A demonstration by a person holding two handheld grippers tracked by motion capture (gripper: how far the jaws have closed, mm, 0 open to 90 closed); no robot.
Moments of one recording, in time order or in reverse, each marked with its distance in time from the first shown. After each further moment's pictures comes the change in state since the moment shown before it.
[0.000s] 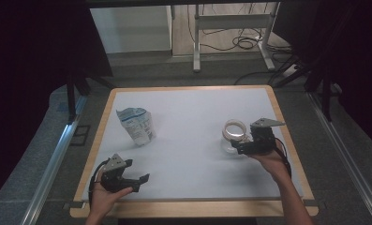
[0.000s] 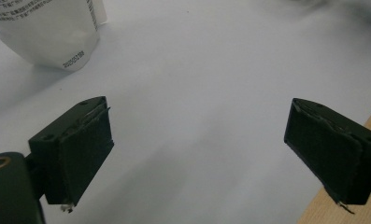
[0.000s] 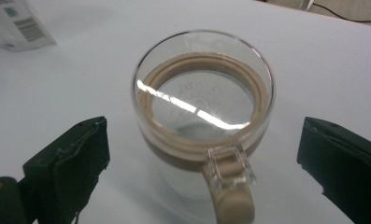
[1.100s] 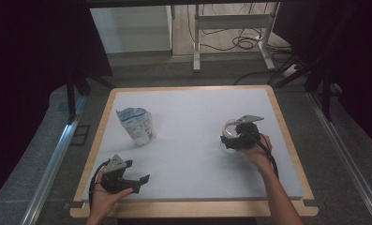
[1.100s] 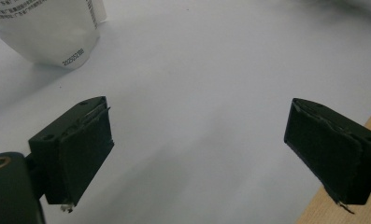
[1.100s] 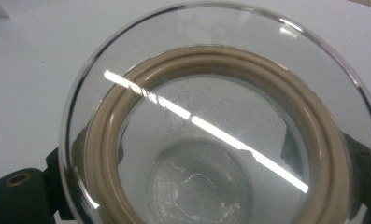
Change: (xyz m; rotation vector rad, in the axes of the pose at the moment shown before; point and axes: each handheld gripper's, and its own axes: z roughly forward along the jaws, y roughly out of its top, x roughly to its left) left arm -0.002 -0.002 0.001 0.003 0.009 0.005; right arm 0.002 0.004 0.055 0.073 -0.034 -0.052
